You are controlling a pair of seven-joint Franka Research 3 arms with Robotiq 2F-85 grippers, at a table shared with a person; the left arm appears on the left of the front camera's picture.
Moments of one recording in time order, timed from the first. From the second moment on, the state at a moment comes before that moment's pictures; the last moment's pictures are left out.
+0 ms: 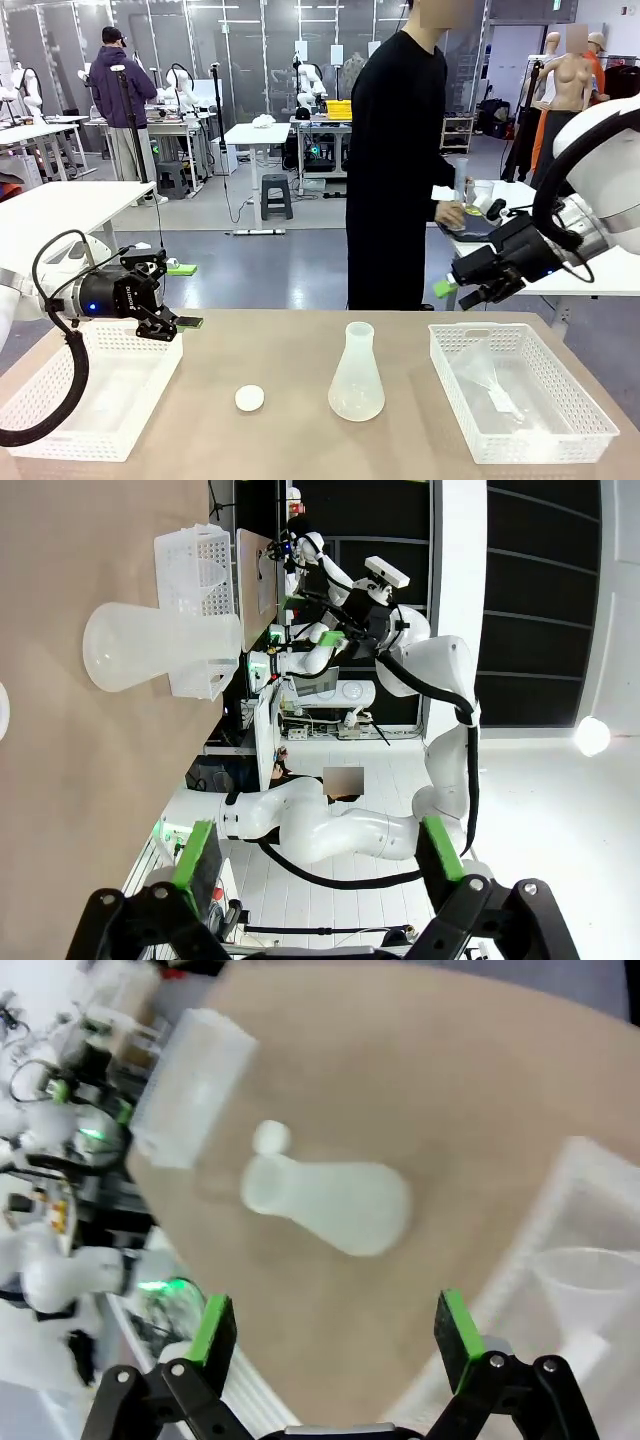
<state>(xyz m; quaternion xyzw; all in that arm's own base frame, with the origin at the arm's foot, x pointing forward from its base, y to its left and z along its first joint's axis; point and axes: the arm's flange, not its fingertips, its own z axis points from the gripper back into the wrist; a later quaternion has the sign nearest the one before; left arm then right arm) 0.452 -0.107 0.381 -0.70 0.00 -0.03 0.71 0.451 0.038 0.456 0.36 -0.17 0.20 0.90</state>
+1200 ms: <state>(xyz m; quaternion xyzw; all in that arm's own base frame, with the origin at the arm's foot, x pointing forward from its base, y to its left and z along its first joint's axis) 0.452 -0.108 0.380 -0.70 0.00 -0.03 0.71 0.516 0.035 0.466 0.19 -0.11 0.55 0.81</state>
